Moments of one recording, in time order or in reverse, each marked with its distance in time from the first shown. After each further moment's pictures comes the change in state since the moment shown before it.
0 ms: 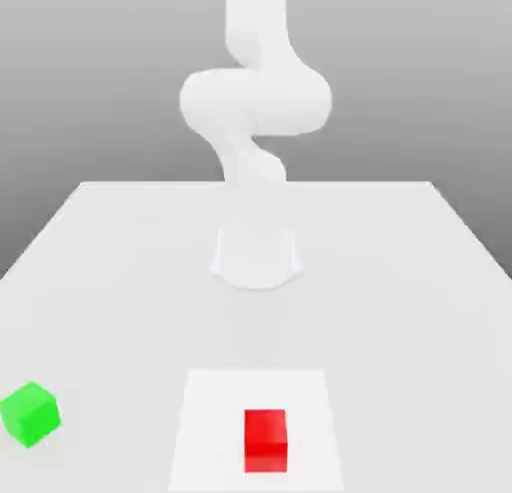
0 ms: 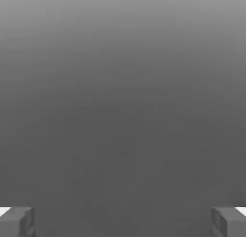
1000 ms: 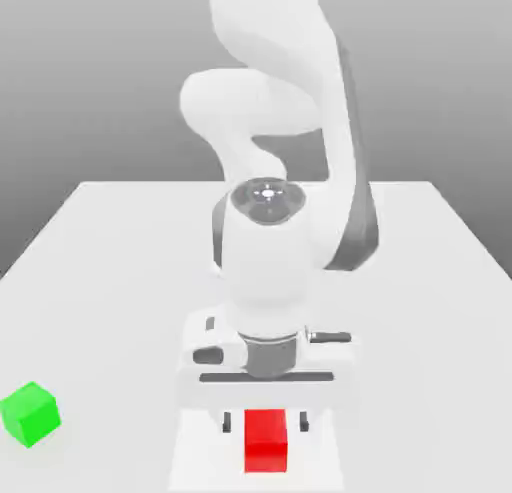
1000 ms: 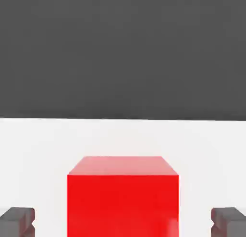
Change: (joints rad) arm 0.012 1.047 0.008 -0.208 -0.010 0.532 0.005
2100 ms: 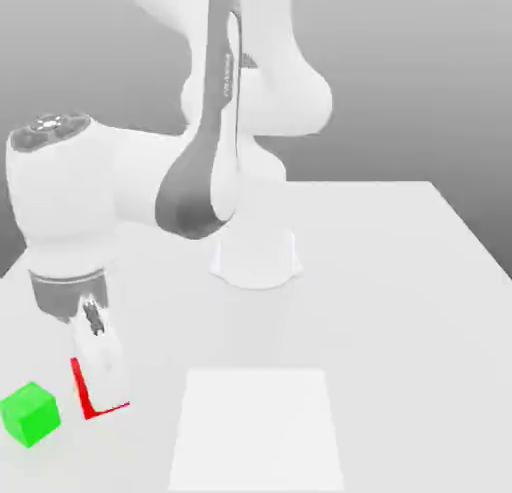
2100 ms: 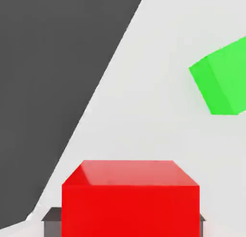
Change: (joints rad) arm -0.158 -0.176 -0.303 0.073 0.110 -0.261 0.738
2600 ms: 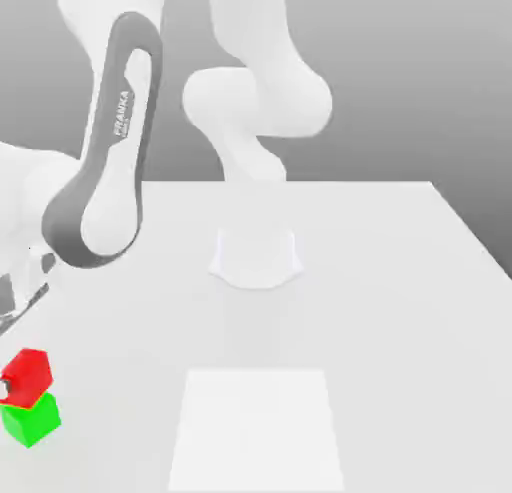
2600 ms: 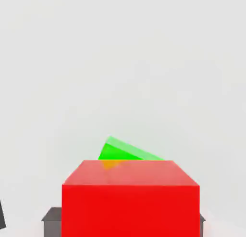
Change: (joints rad) arm -0.123 0.164 -0.044 0.051 0.155 0.096 0.210
